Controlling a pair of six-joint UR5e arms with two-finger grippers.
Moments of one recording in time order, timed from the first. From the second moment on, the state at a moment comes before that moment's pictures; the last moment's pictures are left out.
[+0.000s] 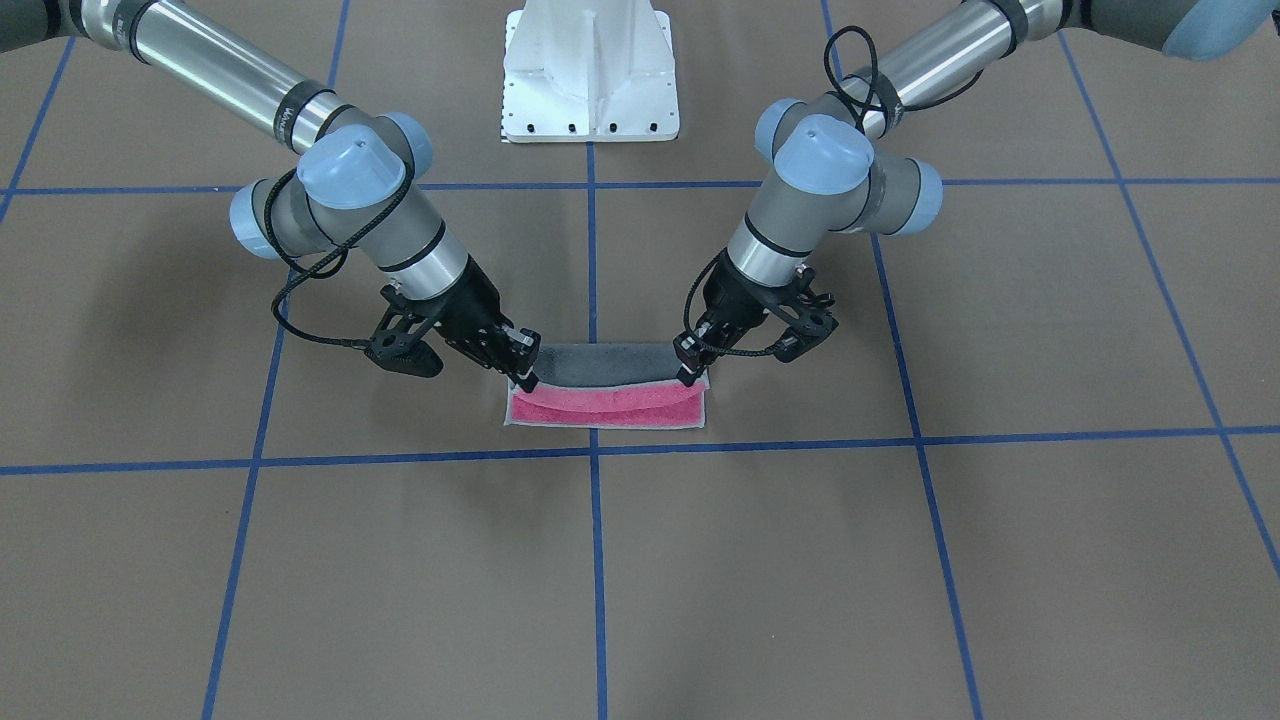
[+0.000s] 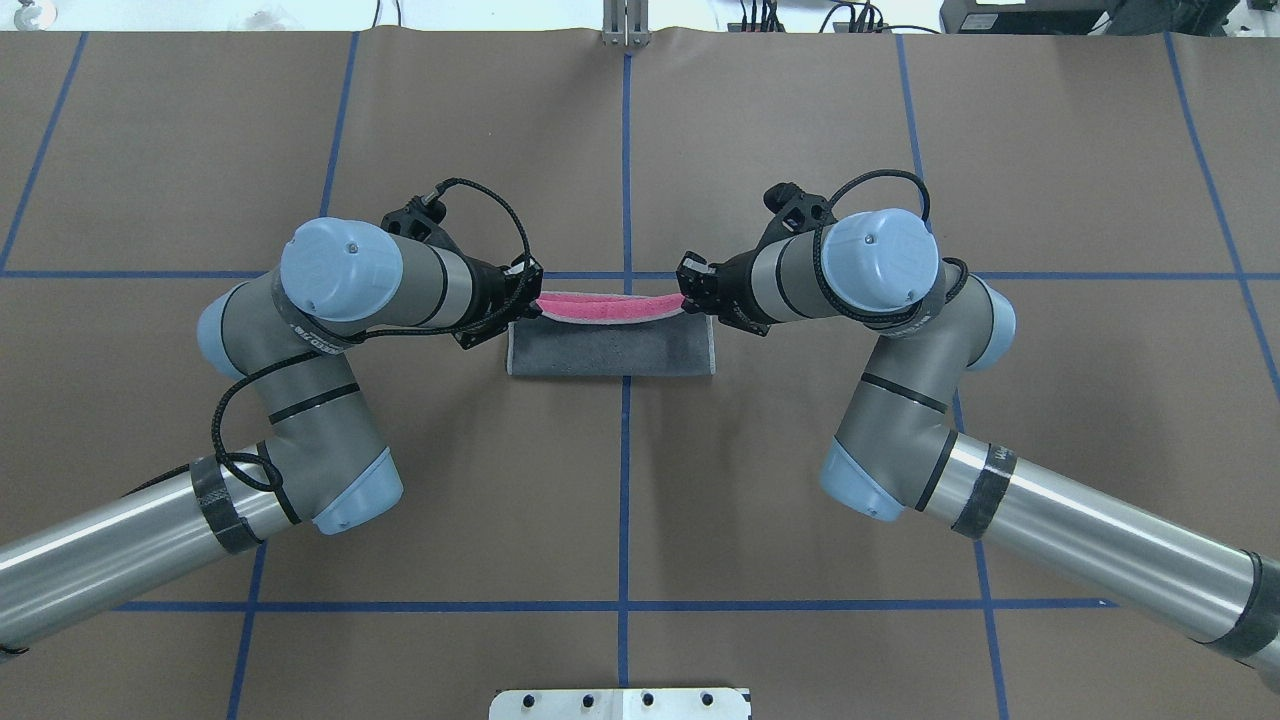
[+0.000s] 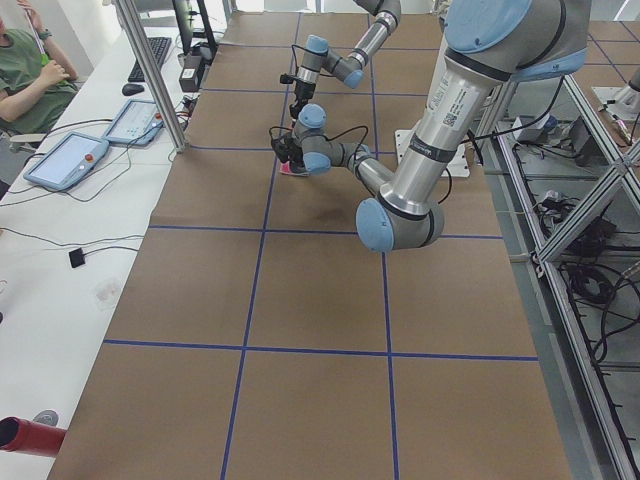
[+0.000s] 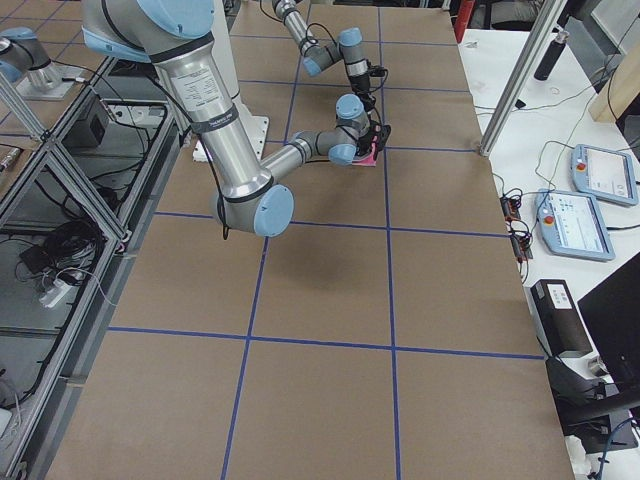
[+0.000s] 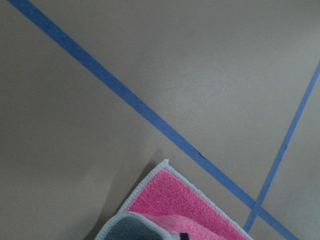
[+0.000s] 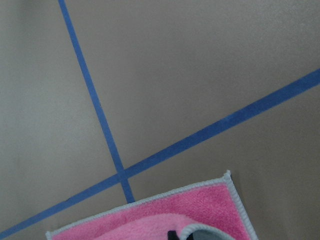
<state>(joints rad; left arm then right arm) -0.59 -2.16 -1.44 -2.29 -1.79 -1.94 0.60 -1.00 1.44 -0.80 1.82 1.77</state>
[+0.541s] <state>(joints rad) -0.59 -2.17 -1.43 -2.30 -1.79 -1.95 0.60 -1.00 1.44 -0.80 1.81 1.77</state>
